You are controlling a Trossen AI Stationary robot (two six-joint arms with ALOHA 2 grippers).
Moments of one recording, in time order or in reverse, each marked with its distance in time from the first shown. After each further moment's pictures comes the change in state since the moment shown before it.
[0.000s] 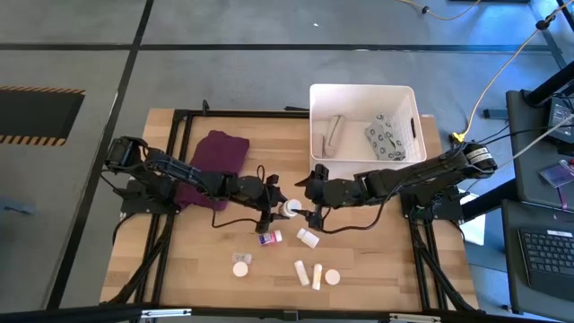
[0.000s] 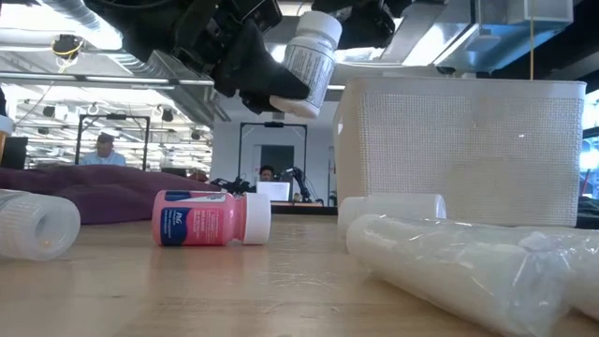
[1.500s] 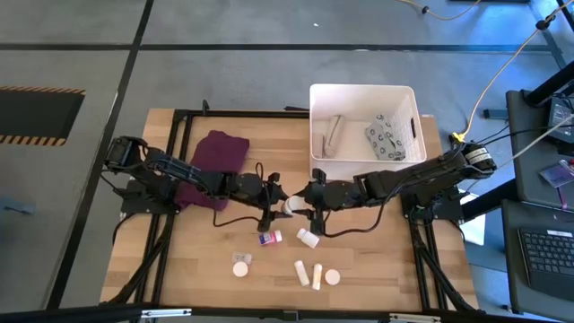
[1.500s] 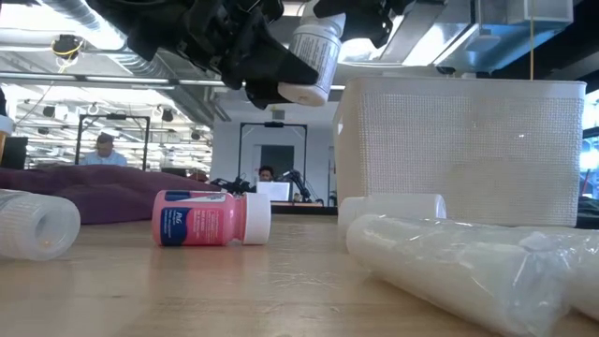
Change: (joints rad) left arm 0.001 -0.002 0.002 0.049 0.015 -0.017; right arm 0.003 0.005 -0.002 0.012 -0.064 -0.033
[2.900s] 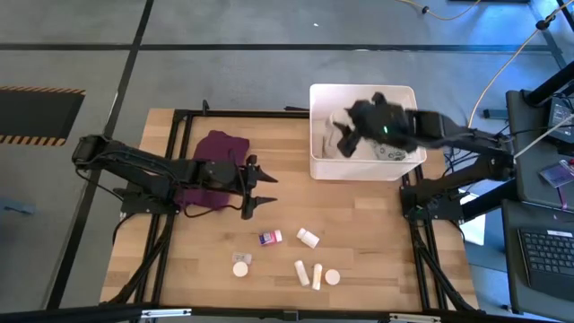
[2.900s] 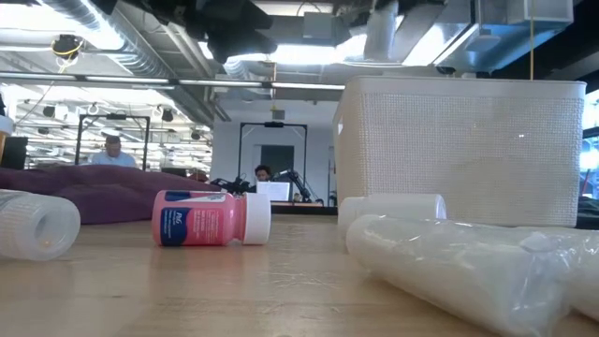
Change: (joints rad) left arm 0.005 -0.354 -0.039 -0.258 -0.156 -0.005; right arm -0.401 -0.242 0.375 -0.666 0.272 -0.024
